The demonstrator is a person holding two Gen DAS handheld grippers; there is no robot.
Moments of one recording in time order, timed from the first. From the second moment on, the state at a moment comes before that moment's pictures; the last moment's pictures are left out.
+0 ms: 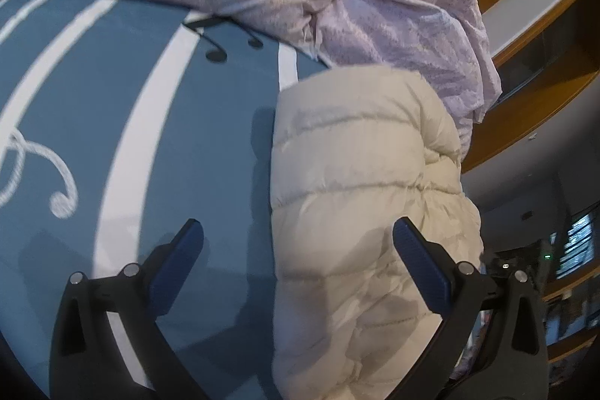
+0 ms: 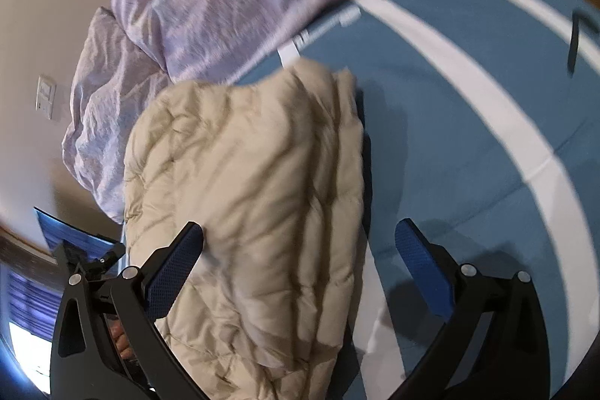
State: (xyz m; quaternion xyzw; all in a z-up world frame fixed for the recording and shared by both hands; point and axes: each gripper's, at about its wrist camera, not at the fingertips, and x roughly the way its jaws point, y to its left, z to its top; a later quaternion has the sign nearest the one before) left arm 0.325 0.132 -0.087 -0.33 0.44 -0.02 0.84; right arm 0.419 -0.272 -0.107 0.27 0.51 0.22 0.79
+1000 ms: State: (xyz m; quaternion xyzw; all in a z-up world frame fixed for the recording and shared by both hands) left arm 0.338 0.113 -0.104 -0.44 0.40 -0.13 0.80; right arm 0.439 -0.220 -0.110 0.32 0.47 0.39 0.72
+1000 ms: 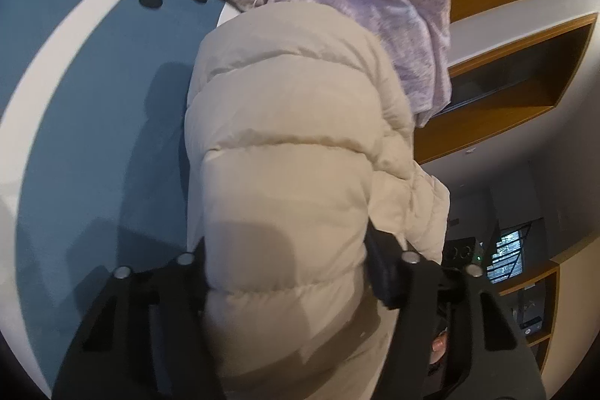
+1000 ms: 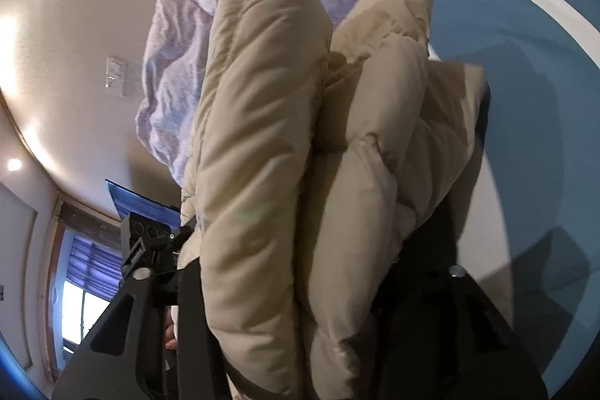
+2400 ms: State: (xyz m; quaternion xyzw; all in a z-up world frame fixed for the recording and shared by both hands) left arm 0.316 0.201 -0.033 -0.20 0.34 0.11 0.91; right arm 0.433 -0.073 -0.008 0.03 0.32 0.30 0.90
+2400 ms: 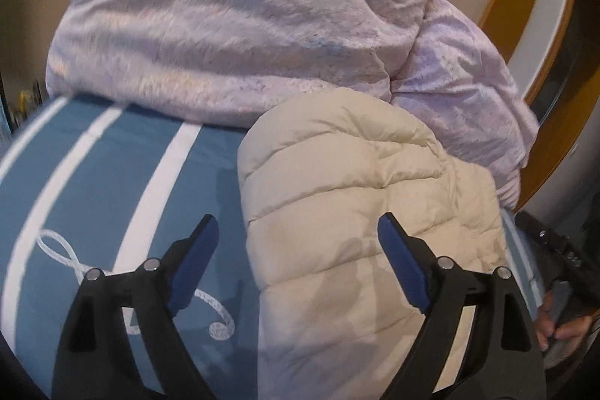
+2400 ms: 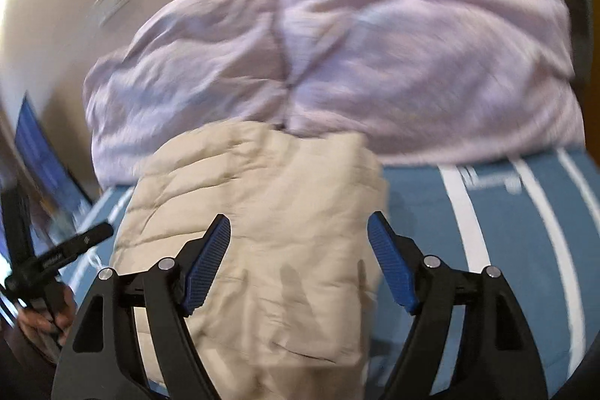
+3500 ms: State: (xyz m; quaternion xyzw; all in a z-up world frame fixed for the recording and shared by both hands) left arm 0.391 0.172 -0.095 -0.14 0.38 0.16 0.90; right arm 0.480 -0.035 -0.082 -0.01 0.37 0.25 0.89
